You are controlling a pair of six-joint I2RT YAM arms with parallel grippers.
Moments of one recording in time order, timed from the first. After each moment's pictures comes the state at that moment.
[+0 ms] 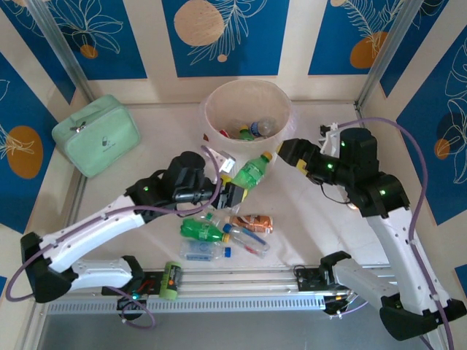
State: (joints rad) left arm -0.95 1.14 1.11 -0.43 0.19 -0.39; right arm 0.34 0.93 1.26 -0.82 -0.45 0.85
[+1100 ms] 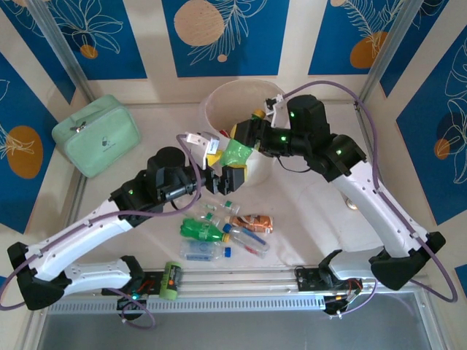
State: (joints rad) left arm -0.95 1.09 1.15 -0.28 0.00 -0.39; right arm 0.63 1.30 1.60 -0.72 -0.38 0.84
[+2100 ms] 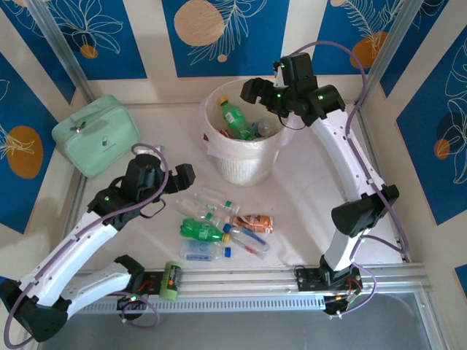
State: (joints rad) left arm -0.59 0.91 0.95 -0.68 -0.13 -0.69; right arm 0.44 1.75 2.11 -0.99 -0.16 0.62
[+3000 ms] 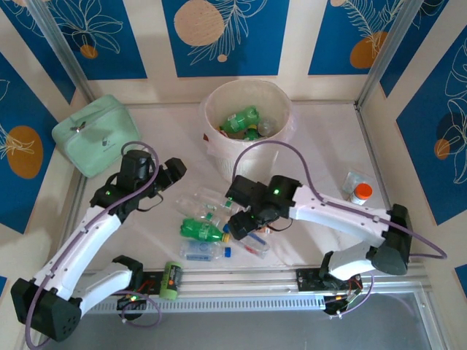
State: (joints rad) left arm -0.37 0.96 0.86 -0.58 0.10 -0.89; right arm 1.11 1.40 1.26 -1.19 0.02 0.55
